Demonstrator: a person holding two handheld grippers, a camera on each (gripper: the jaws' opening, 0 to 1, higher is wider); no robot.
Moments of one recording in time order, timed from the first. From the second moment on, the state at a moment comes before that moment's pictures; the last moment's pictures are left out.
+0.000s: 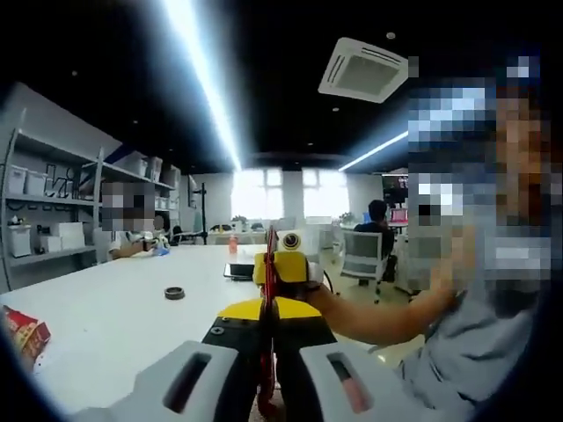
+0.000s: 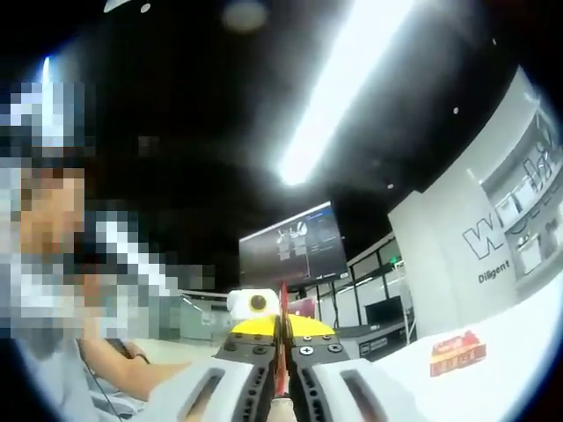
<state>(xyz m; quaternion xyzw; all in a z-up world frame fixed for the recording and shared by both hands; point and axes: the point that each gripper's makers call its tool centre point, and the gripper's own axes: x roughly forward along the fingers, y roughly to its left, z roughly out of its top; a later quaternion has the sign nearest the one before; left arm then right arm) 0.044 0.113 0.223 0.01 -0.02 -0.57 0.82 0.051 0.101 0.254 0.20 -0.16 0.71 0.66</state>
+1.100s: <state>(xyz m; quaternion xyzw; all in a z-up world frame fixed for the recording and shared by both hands) 0.039 0.113 0.218 0.00 -0.01 -0.58 0.82 0.048 0.097 0.263 0.21 -0.17 0.71 0.65</state>
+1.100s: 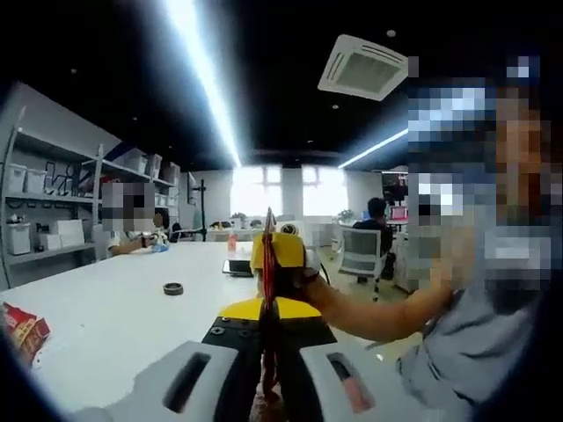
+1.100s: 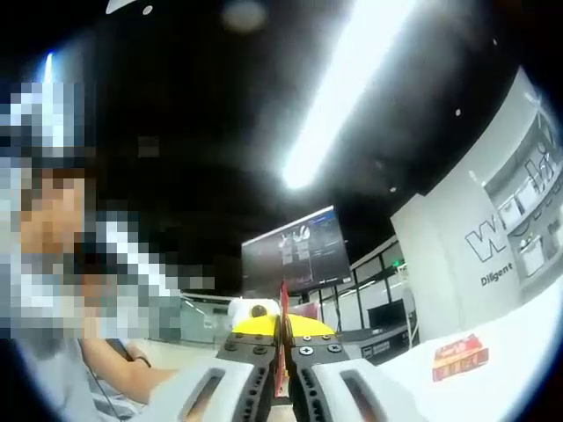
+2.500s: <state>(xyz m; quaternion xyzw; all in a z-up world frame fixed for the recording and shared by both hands) 0.040 0.119 0.220 0.02 -0.02 -0.57 0.82 0.046 0.097 0.269 0.22 -0.17 0.71 0.65</state>
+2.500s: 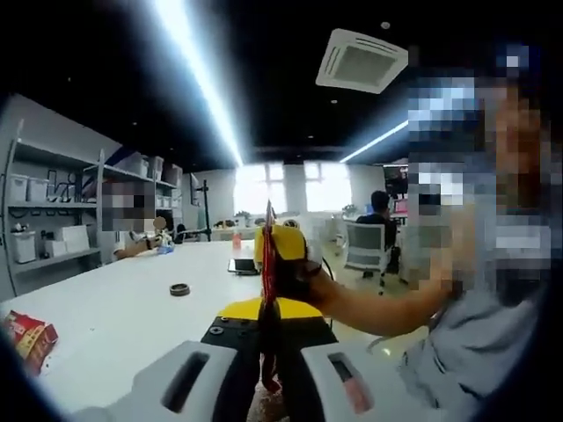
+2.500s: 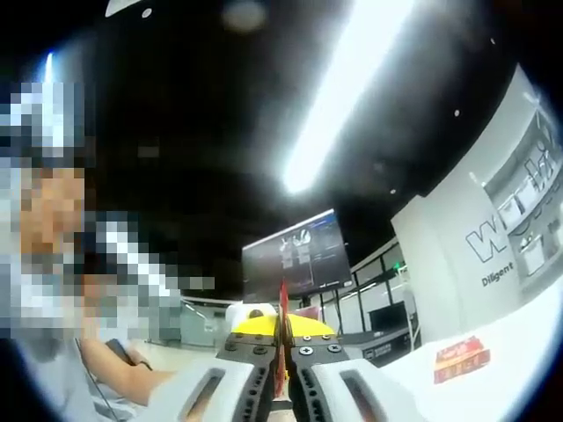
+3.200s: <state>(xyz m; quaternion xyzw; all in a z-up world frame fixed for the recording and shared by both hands) 0.037 0.130 0.215 0.01 -0.02 -0.56 0.83 0.052 0.087 0.271 0.22 -0.18 0.71 0.65</state>
